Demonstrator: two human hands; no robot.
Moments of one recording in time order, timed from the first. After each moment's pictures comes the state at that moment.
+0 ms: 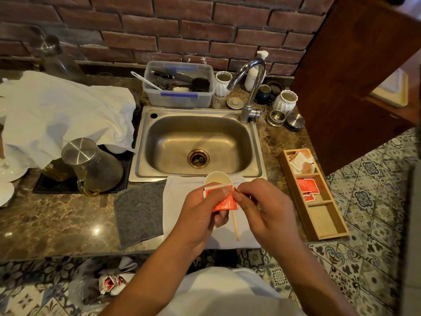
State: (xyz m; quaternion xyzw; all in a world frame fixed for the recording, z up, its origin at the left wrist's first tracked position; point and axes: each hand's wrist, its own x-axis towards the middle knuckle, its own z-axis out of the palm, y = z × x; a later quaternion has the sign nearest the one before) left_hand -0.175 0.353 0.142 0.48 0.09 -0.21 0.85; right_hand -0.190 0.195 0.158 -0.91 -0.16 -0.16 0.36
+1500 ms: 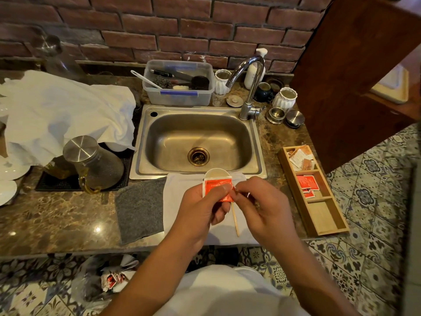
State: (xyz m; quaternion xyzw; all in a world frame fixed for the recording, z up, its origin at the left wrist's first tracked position) left_hand -0.183 0.353 0.149 0.53 0.10 -0.21 0.82; right_hand -0.196 0.193 0.151 -0.90 -0.16 -0.12 0.39
